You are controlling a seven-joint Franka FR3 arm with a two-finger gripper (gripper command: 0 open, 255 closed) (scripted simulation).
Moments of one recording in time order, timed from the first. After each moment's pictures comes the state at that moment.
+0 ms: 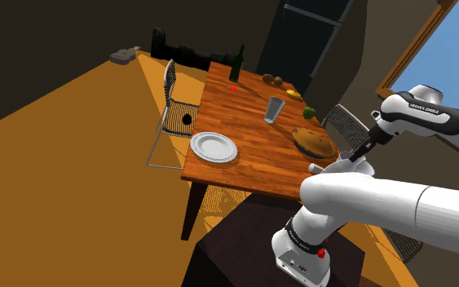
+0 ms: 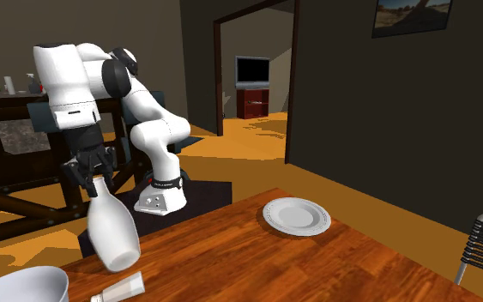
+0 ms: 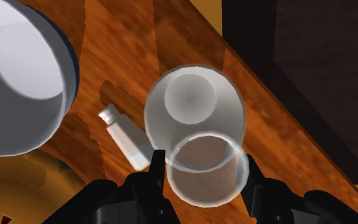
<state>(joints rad) -0.57 -0.89 -0.93 -2.52 -0.59 1.89 -0.97</state>
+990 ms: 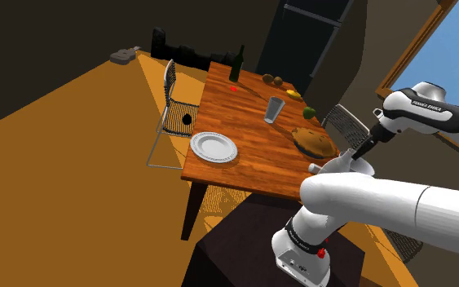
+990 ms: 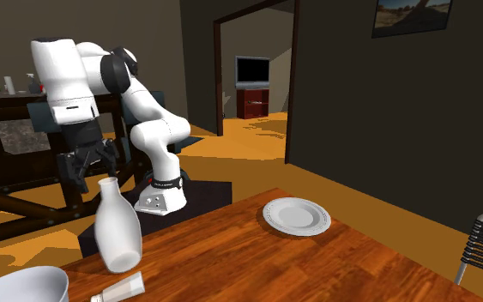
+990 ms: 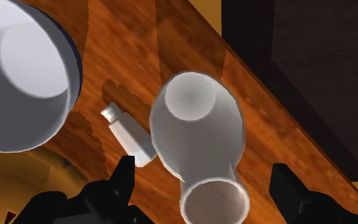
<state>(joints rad) -0.57 -0.89 -0.92 -2.50 -0.58 1.86 -0.98</state>
